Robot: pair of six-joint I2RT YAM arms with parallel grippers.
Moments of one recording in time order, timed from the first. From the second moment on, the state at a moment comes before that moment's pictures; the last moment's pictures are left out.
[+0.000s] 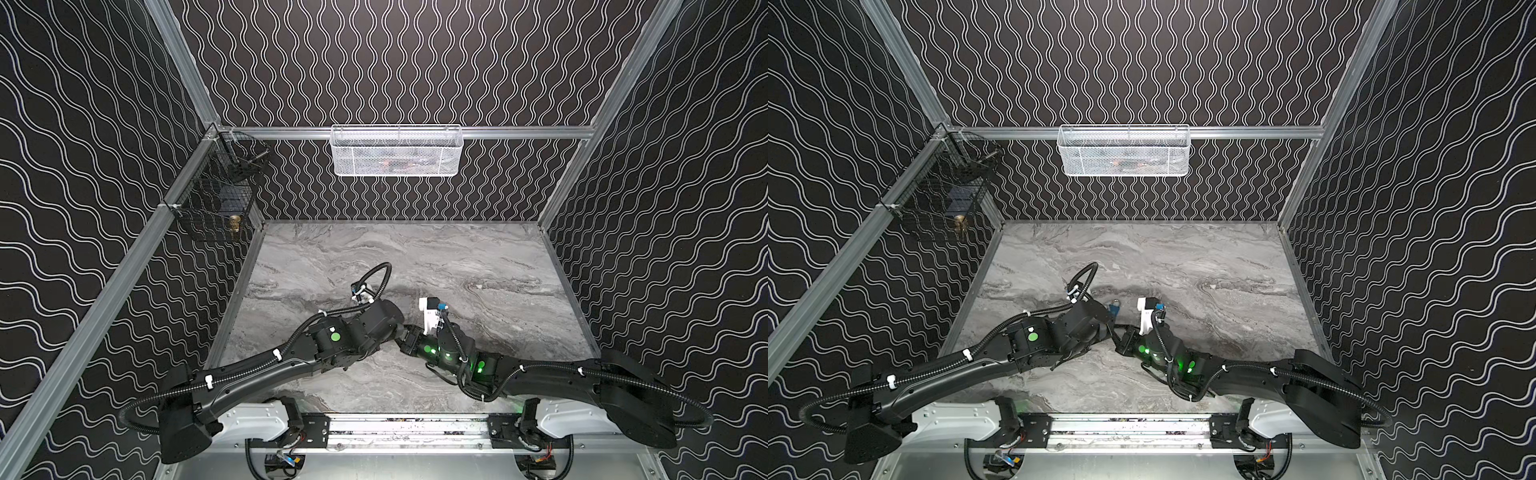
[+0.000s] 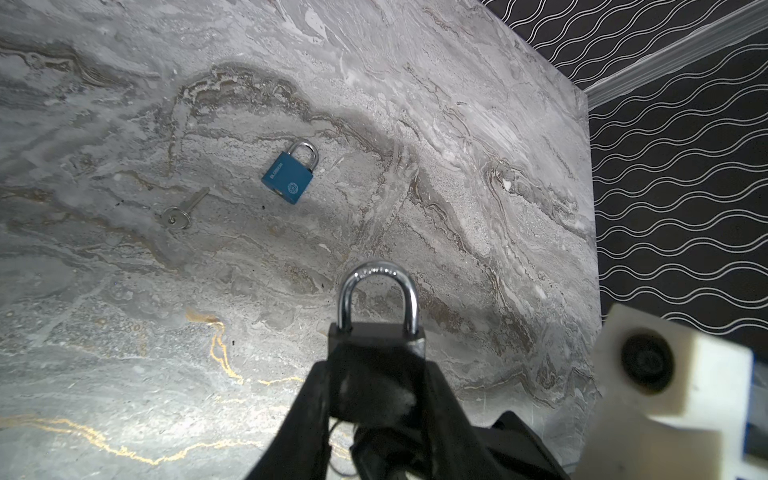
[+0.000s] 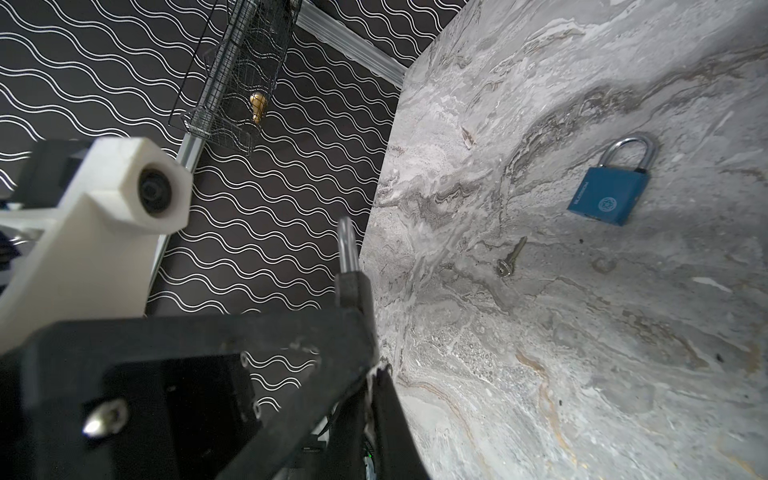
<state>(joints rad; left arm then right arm) -1.08 1.18 1.01 -0.68 -0.44 -1.23 1.13 1.31 0.52 0.60 0.14 1.13</state>
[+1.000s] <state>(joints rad) -1.07 1.06 0.91 -0.47 -0.40 -1.27 1.10 1.29 0.44 0.86 0.10 1.13</state>
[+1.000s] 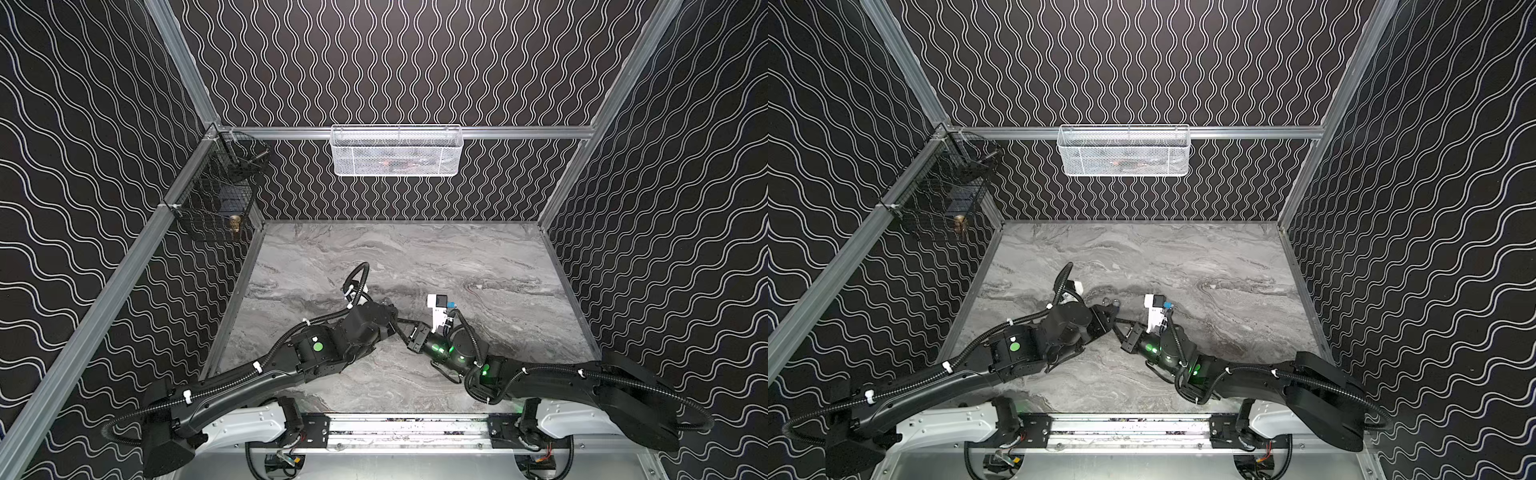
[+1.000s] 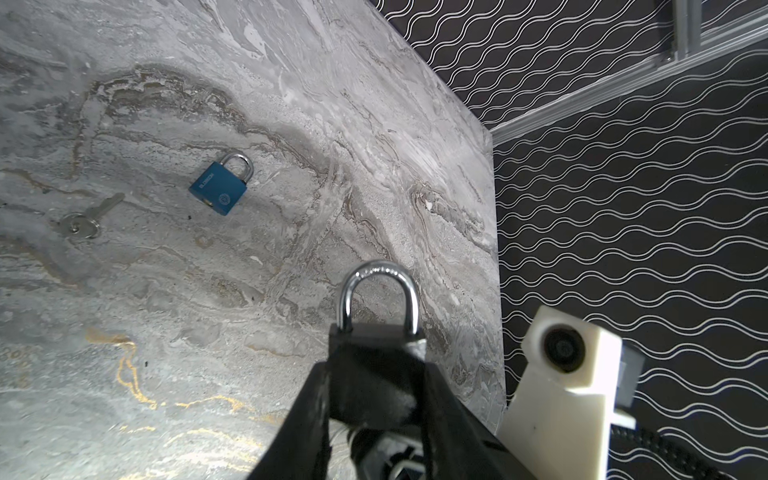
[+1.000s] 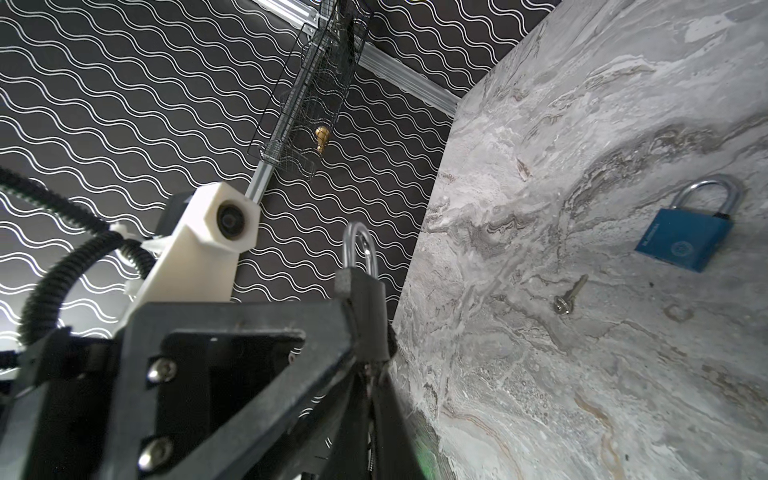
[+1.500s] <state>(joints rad) -1.07 1.03 0.86 -0.37 -0.41 -1.28 1.10 1.32 0.43 0.97 0.12 1.19</state>
